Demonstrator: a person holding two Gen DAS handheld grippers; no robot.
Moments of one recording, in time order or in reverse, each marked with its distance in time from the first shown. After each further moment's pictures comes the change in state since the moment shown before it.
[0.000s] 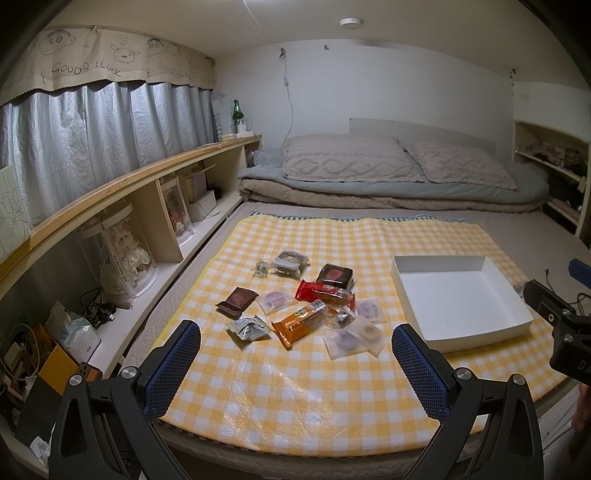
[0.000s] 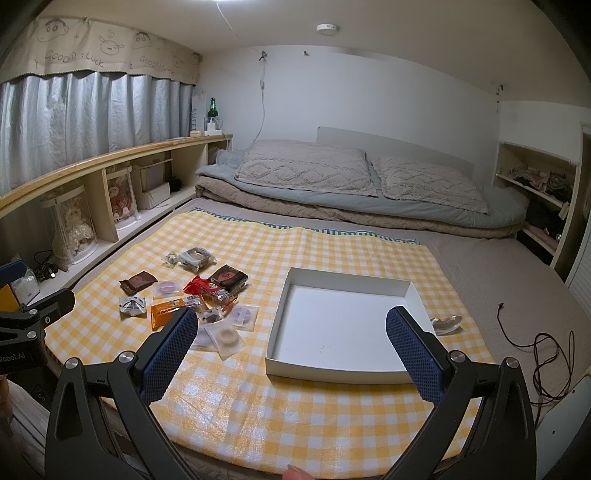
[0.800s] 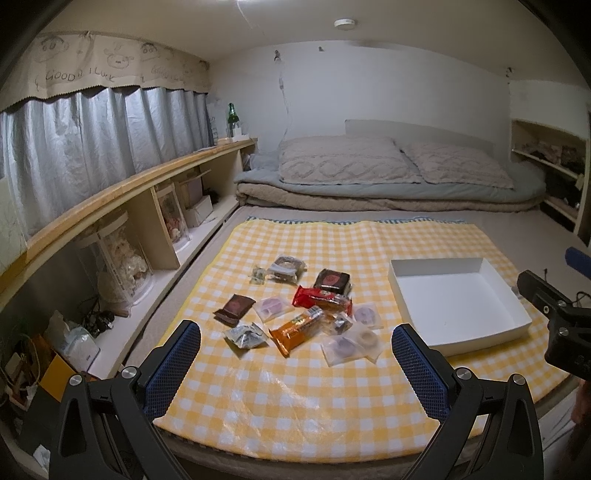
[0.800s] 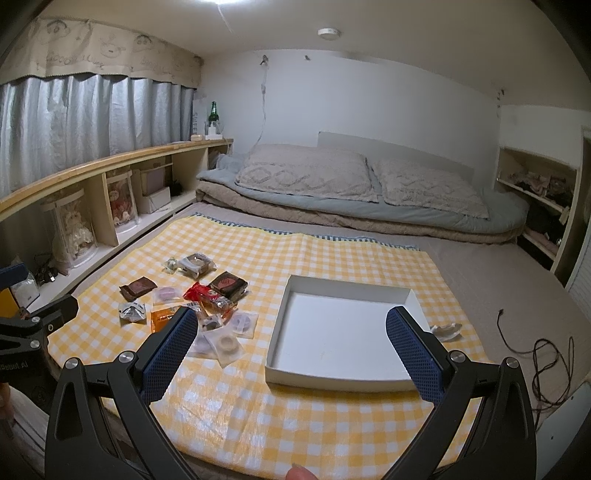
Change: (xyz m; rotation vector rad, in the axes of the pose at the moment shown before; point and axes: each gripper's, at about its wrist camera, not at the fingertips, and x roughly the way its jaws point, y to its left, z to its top) left arm 0.003 -0.008 0.018 0.023 -0.011 0.002; right arm 0.001 0.002 0.012 -0.022 -0.022 -0.003
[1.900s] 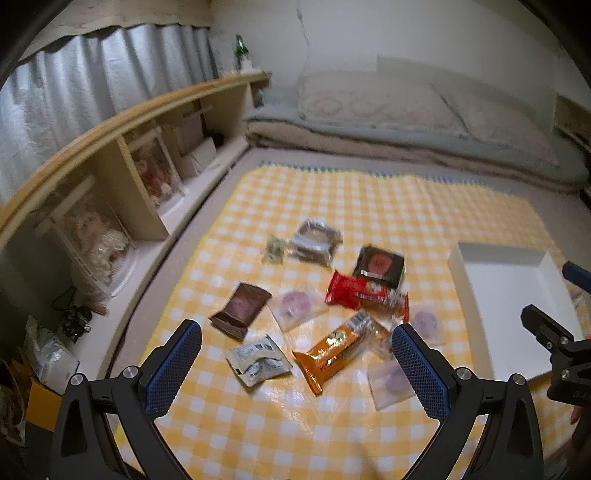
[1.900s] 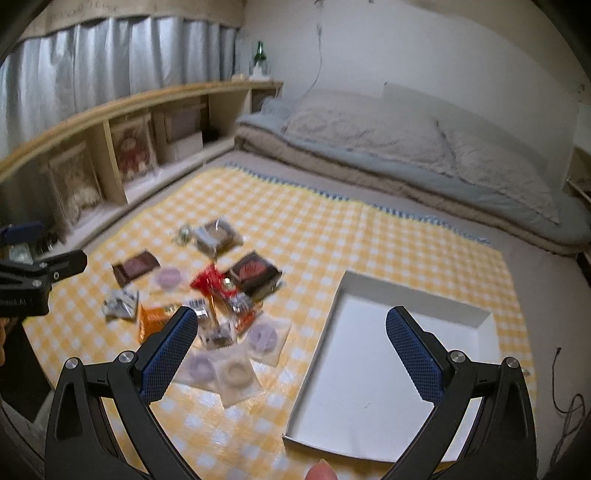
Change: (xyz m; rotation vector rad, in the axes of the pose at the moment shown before) left arm 0.259 0.031 0.084 -0.012 0.289 0.039; right arm 0.204 0.029 0.021 -0.103 0.237 0.209
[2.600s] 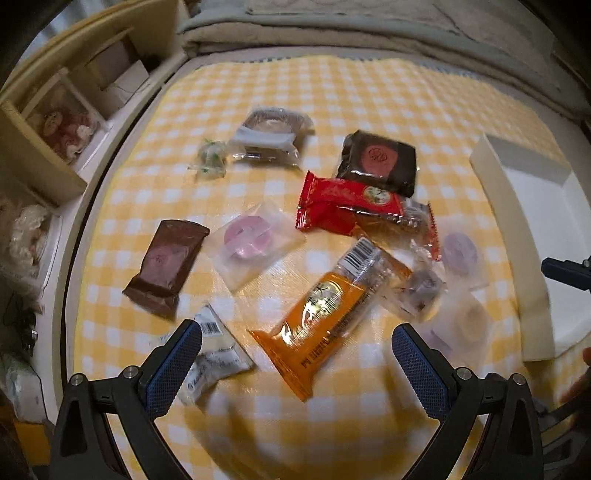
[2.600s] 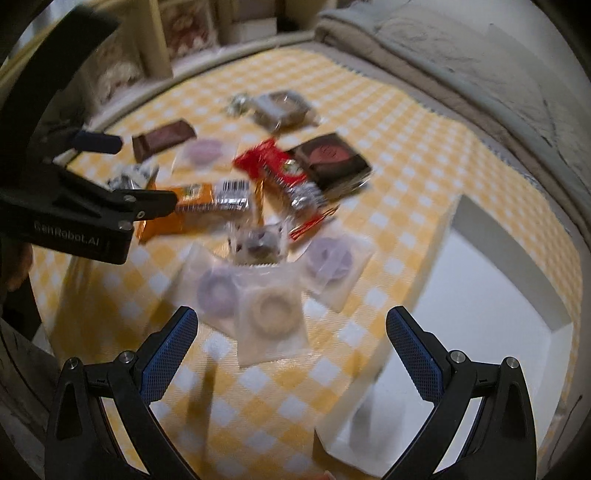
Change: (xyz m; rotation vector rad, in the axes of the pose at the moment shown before) left arm 0.184 -0.025 0.006 0.151 0.331 -0.062; right arm 0.117 0.044 -0.049 -0.233 0.371 0.208
